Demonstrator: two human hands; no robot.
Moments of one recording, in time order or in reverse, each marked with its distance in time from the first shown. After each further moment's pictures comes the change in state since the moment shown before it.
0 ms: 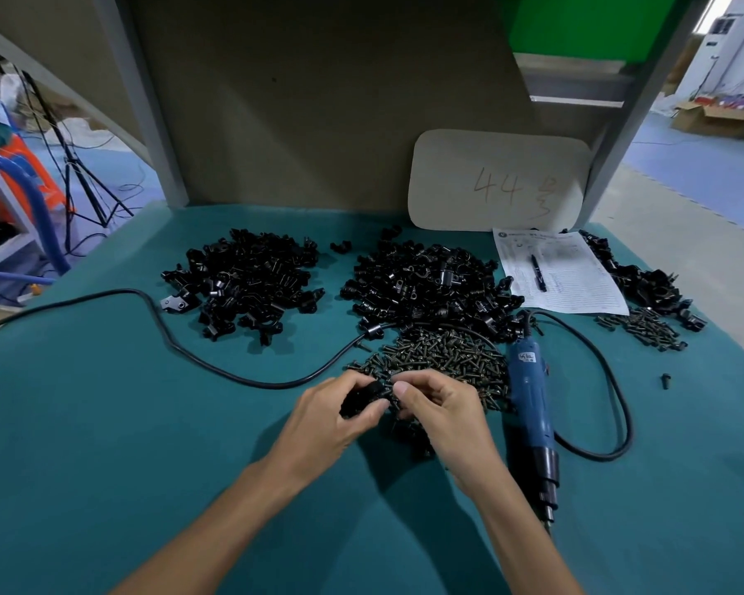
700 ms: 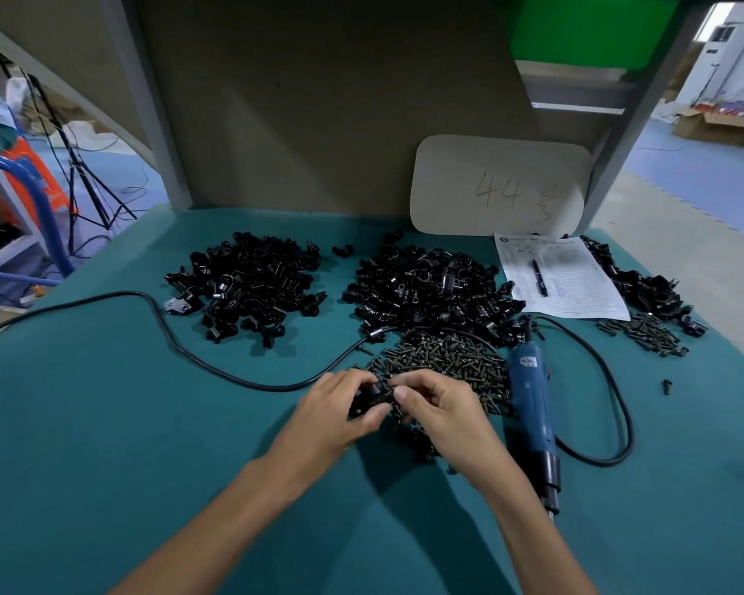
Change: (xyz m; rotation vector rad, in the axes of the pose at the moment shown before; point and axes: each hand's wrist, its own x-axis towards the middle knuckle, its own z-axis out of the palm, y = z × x) left_hand 0.006 -0.010 0.000 0.327 -0.034 0.058; right_hand 0.005 -0.012 -0.010 -0.273 -0.145 -0.041
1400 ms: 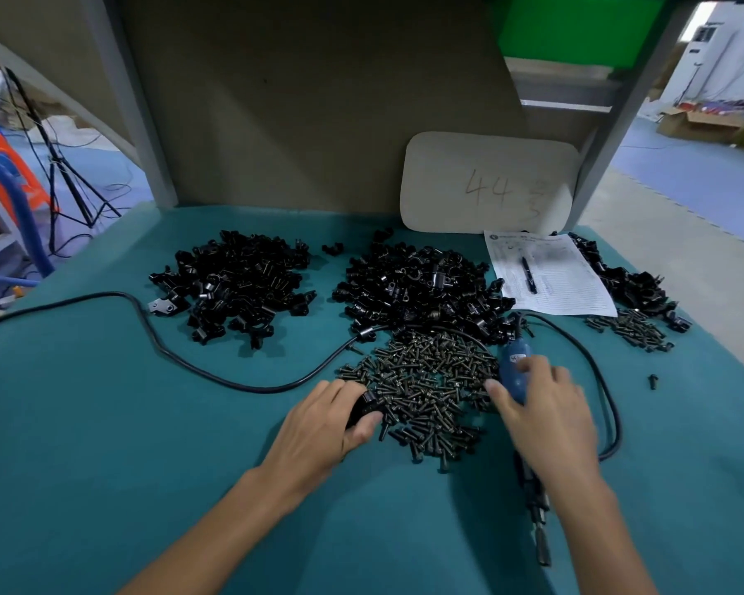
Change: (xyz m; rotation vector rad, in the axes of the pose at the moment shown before) left_hand -0.005 0.005 0.010 0.219 0.038 0.085; right_hand -0.020 0.022 -0.079 -0.793 0.422 0.244
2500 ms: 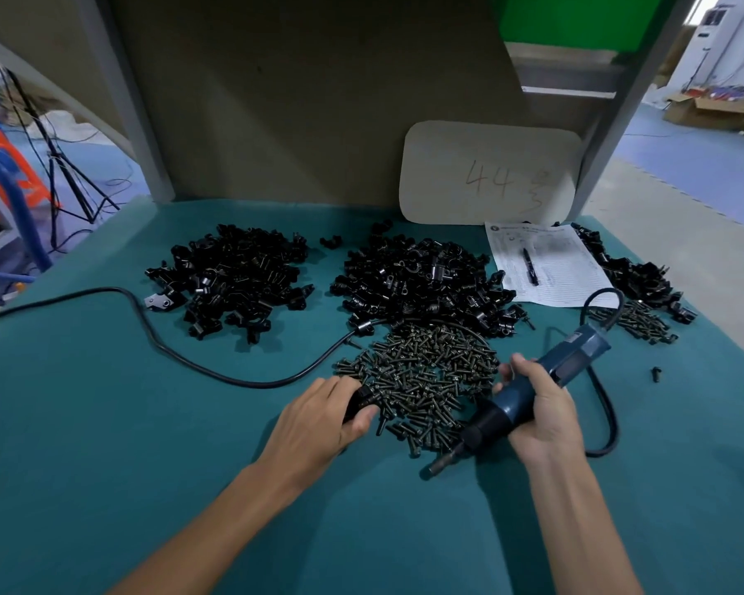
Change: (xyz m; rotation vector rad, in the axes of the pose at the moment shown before) left_hand 0.000 -0.002 0.004 0.039 -0.032 -0.039; right_hand 0.018 0.000 0.023 1.728 -0.045 0.612
